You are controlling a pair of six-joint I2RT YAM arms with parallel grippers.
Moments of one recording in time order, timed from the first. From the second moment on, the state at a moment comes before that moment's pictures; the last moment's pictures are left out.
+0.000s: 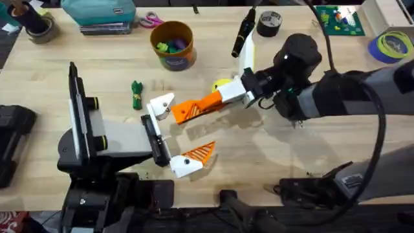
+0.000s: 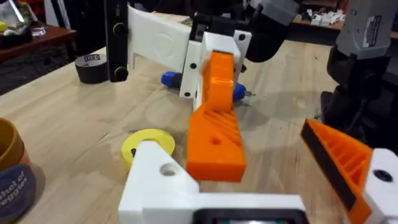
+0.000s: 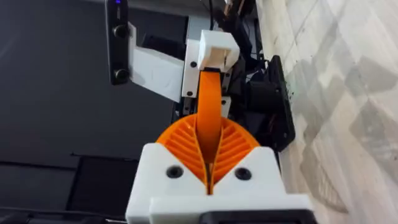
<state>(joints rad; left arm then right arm) -0.04 0.01 0.01 -0.12 1.13 0.08 0.45 1.71 0.56 1.18 -1.48 1.41</state>
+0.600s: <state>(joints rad) -0.04 0.01 0.01 -0.12 1.13 0.08 0.48 1.71 0.56 1.21 -1.47 1.45</state>
